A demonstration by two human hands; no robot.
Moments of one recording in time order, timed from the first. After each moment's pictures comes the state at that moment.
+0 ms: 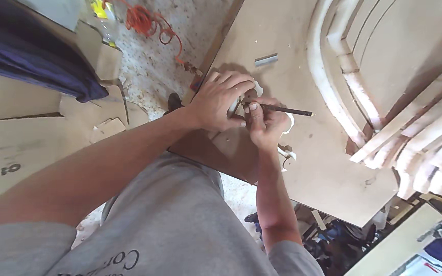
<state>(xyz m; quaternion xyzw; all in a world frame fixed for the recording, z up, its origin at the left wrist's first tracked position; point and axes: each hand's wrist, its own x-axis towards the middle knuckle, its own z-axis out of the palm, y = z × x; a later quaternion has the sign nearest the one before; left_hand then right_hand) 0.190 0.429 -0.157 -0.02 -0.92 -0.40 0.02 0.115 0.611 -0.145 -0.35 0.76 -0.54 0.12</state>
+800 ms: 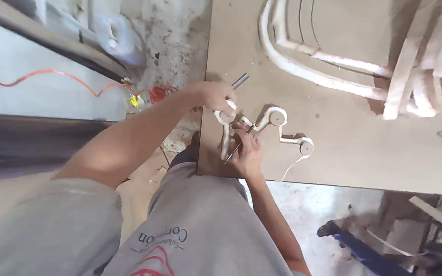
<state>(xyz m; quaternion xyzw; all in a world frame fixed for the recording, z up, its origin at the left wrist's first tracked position) 0.081 0.376 -0.091 -0.14 -0.84 -0.34 -0.40 0.218 0.601 -0.144 -0.22 0.91 -0.34 -0.05</state>
